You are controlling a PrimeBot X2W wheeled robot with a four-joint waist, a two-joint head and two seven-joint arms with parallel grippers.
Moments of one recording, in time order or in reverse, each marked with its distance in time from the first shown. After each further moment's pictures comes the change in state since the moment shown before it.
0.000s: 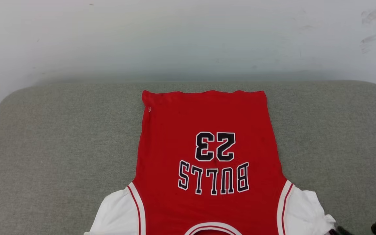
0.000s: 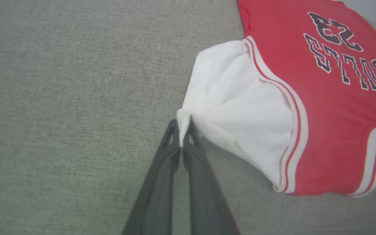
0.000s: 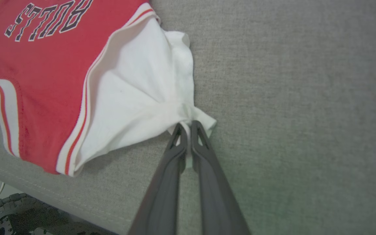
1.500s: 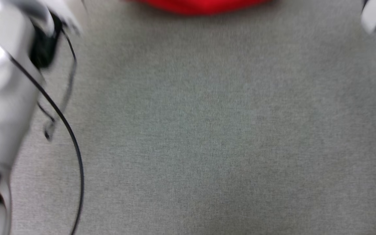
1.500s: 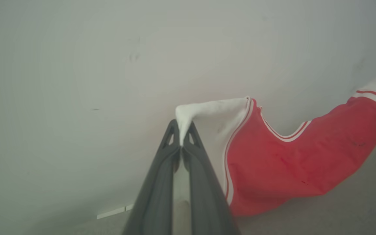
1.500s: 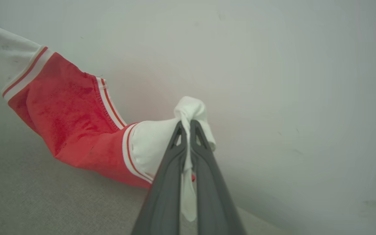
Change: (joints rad) left arm -1.412 -0.170 -0.078 0.555 0.299 -0.319 0.028; right arm -1.379 0.049 0.305 0.271 -0.060 0.000 -0.009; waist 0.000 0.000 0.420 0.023
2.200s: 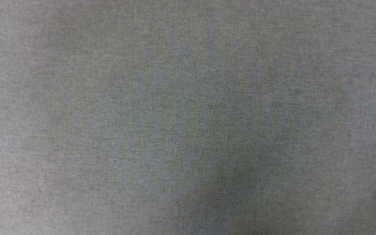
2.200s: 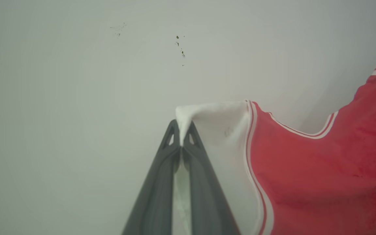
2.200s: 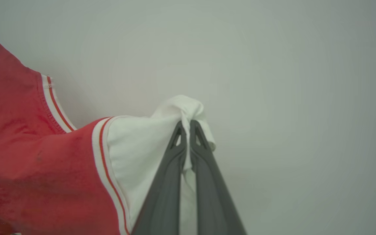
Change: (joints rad) left arm -0.651 0.033 0.032 -0.053 0.126 0.002 0.234; right arm -0.535 0.002 -0.347 -0.040 -0.283 0.000 0.281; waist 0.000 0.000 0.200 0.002
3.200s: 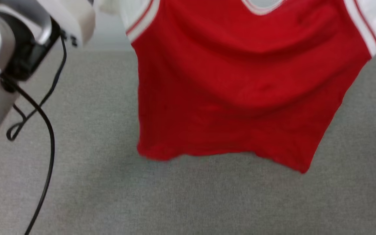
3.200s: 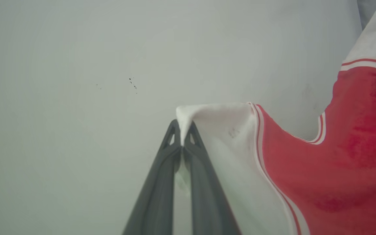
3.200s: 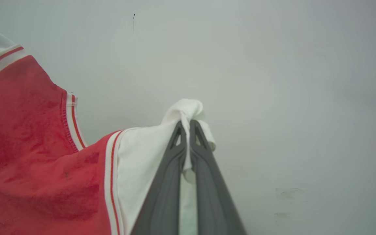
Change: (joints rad) left arm 0.726 0.218 -0.112 -0.645 -0.072 0.111 0.162; right arm 1.049 -0.149 -0.237 -0.610 0.180 0.000 0.090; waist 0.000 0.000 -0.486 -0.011
